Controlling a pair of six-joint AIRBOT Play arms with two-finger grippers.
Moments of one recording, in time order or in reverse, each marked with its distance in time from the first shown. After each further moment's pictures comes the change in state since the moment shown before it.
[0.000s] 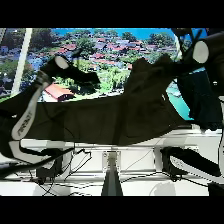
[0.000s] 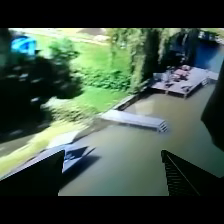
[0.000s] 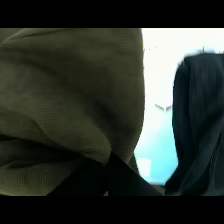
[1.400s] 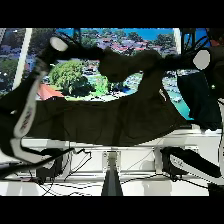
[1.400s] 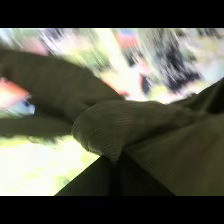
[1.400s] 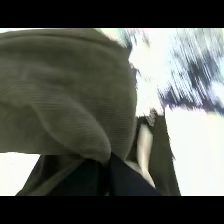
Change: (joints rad) left arm 0.071 0.075 0.298 -0.027 0.087 0.277; right arm -0.074 0.006 -0.126 0.212 -0.521 0.007
